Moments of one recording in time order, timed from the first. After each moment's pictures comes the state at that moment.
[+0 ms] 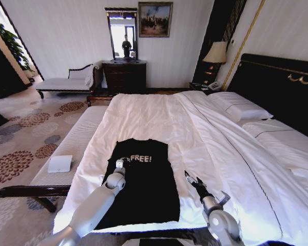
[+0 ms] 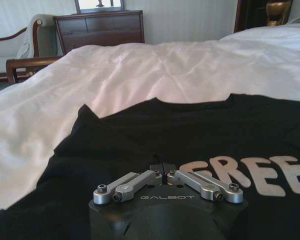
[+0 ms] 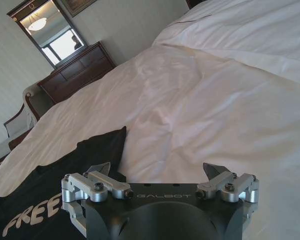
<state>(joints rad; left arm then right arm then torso) 0.85 -1.17 0.08 -1.39 -0.54 0.18 -0.37 -1.60 1.35 0.62 1.97 0.81 -0.21 0.07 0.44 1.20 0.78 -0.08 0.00</state>
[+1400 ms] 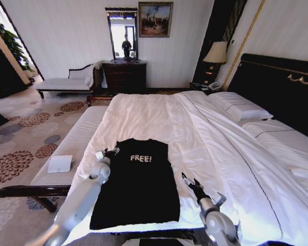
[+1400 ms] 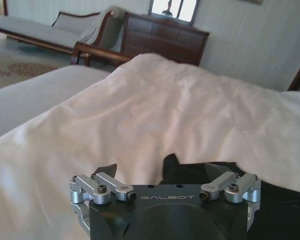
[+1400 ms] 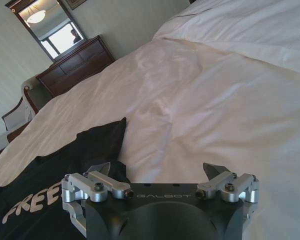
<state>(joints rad) 0.77 -1.12 -0.15 -1.36 -0.86 0.19 -0.37 -1.62 1.36 0.61 1.97 0.78 -0.20 0.07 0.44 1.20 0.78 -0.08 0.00</state>
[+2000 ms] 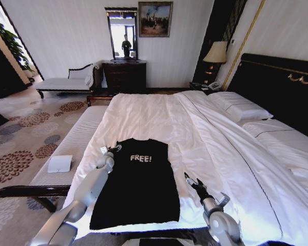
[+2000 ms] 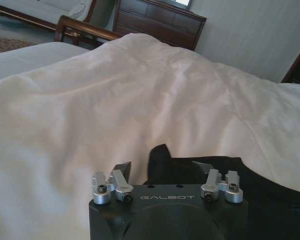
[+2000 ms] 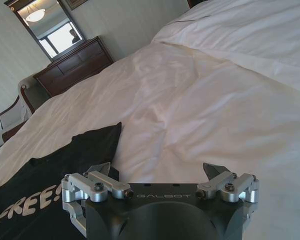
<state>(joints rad) 0.56 -1.26 -0.12 -0.96 -0.82 0.14 -0.18 -1.62 1.33 0.63 1.98 0.78 -0.21 0.07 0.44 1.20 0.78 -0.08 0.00</state>
